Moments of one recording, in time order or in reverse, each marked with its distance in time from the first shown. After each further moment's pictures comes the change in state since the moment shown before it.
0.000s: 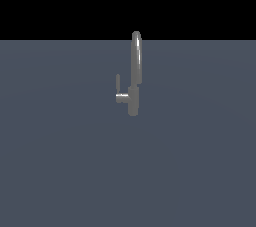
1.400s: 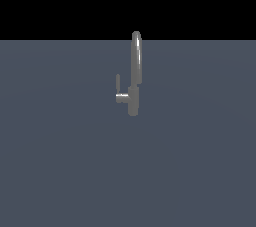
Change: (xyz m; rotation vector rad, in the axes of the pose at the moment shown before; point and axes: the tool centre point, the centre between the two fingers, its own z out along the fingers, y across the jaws) arm 0.012 0.004 -0.033 -0.054 0.118 0.152
